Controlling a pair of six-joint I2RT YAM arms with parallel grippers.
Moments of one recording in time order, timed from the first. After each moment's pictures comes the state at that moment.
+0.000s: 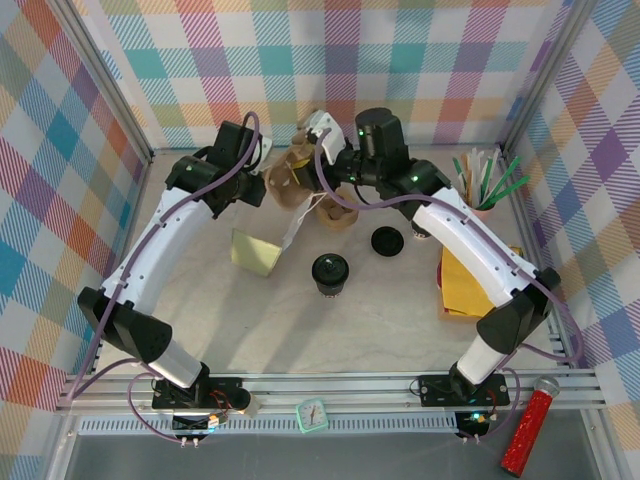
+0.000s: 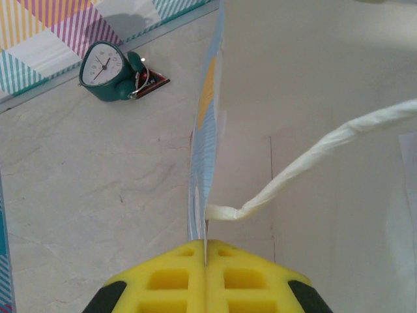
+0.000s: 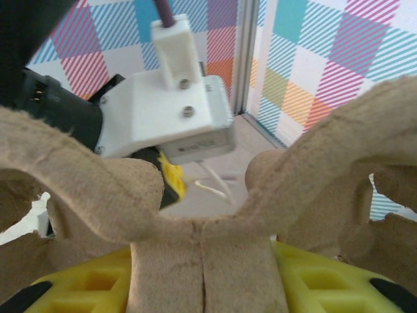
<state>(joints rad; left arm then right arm) -0.45 1.57 1.79 -1.08 -0.24 0.05 0.70 1.64 1.81 -0.49 -0.38 -0.16</state>
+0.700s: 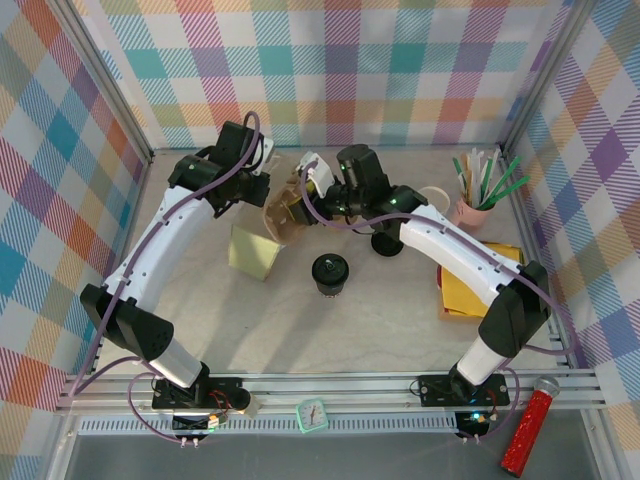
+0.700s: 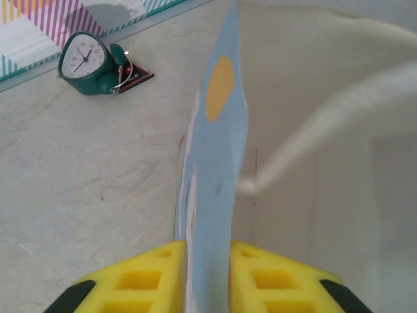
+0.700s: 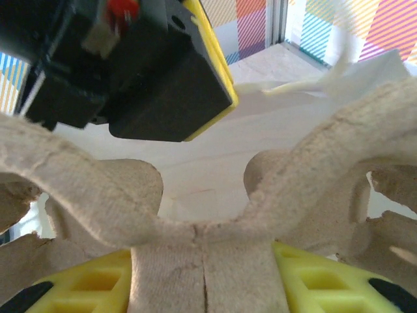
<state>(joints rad) -0.44 1.58 1.79 -1.08 -0.20 0.01 0.74 1.62 1.53 -0.39 -0.40 -0.06</state>
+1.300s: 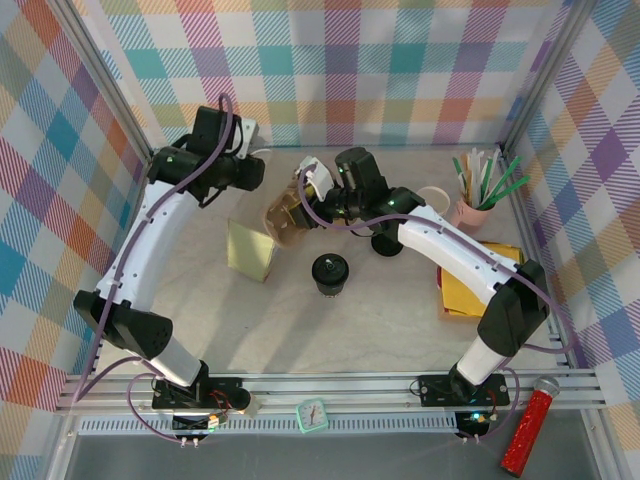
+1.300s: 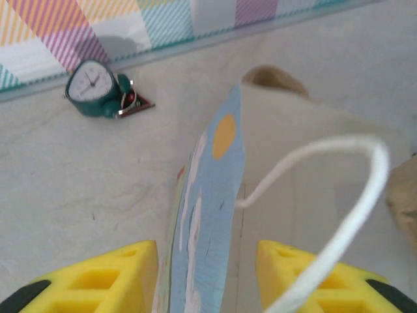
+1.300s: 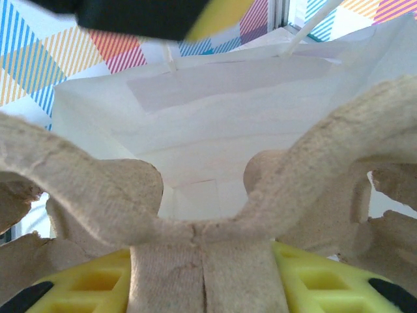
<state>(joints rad) -0.35 1.59 1.90 -1.07 -0.08 -0.03 0.74 1.63 1.52 -0.40 -0.40 -0.07</state>
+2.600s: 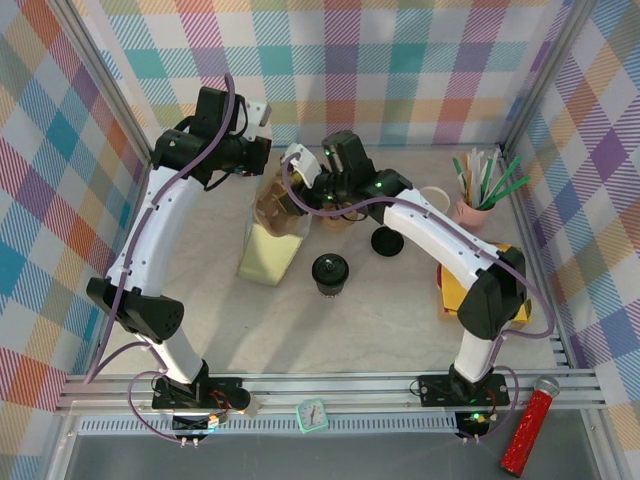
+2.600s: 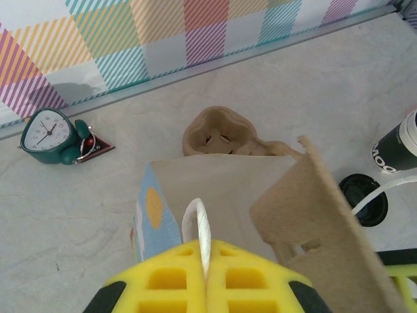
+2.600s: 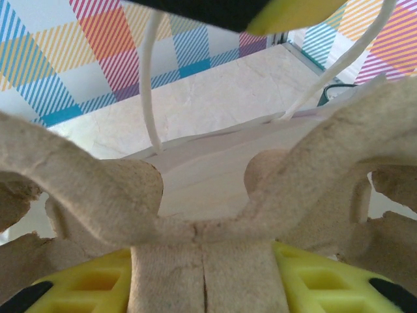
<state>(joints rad) -0.37 1.70 2.10 -1.10 0.04 0.00 0.74 1.78 1.76 -0.51 -0.40 -0.18</state>
